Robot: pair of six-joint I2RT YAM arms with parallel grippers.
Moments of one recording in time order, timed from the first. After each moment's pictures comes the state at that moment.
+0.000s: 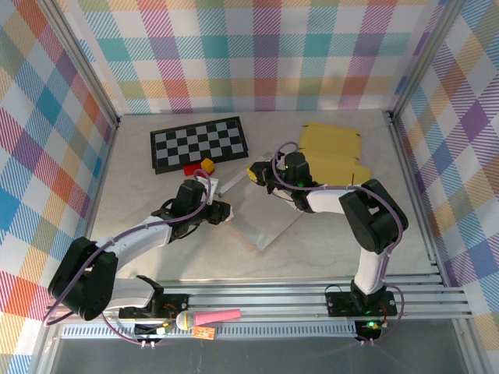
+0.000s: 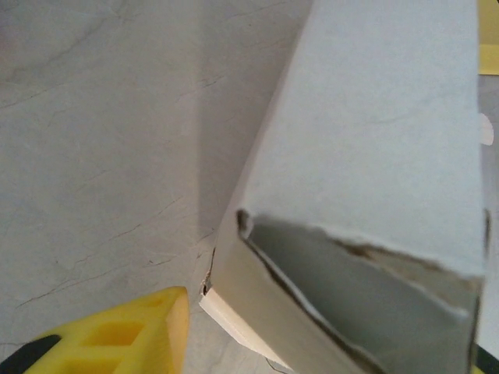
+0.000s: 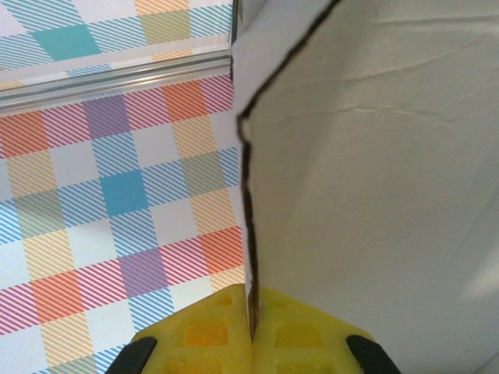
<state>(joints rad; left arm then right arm) -0.50 1.30 0.60 -0.03 0.16 -0.26 0.56 1.85 0.92 0.68 -0.48 1.57</state>
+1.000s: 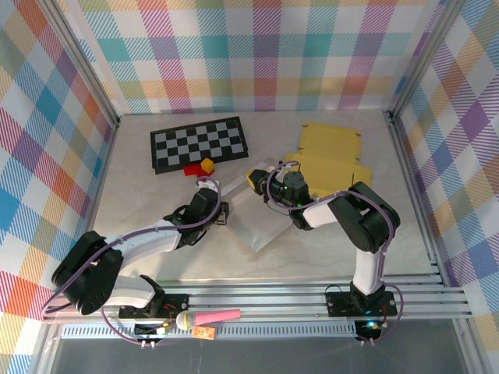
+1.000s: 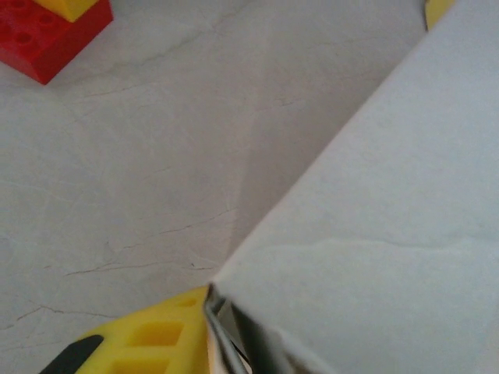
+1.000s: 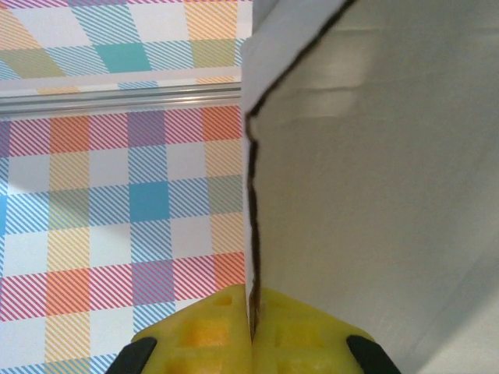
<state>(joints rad) -0.67 1.34 0.58 0.03 -0.22 -0.49 0.65 1.89 0.76 1.04 -0.27 1.56</state>
